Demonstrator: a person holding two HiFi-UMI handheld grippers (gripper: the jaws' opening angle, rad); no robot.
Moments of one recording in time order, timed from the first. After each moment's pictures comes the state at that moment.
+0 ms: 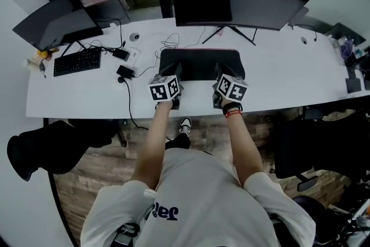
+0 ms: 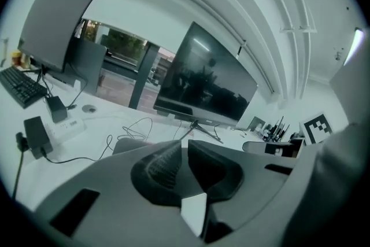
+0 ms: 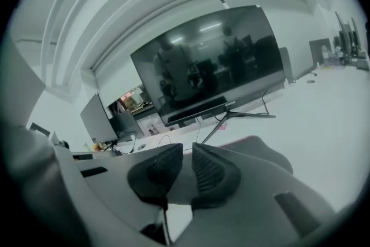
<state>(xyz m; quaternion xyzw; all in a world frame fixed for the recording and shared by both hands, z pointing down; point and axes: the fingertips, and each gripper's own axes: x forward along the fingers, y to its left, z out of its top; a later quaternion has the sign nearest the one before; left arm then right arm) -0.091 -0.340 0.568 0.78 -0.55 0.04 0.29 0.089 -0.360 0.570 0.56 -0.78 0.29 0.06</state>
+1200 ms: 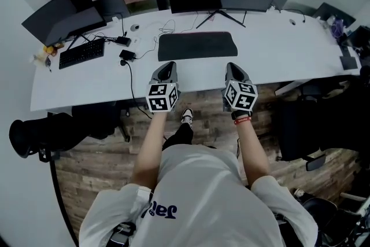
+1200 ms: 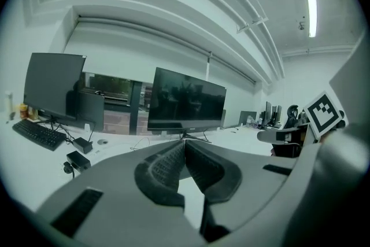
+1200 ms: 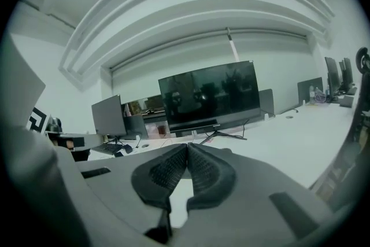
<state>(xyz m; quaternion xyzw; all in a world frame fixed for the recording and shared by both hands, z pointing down) -0.067 -0.154 0.493 0.81 -0.57 0.06 0.12 0.151 -0.166 0.506 0.59 -0.79 0.16 0.05</state>
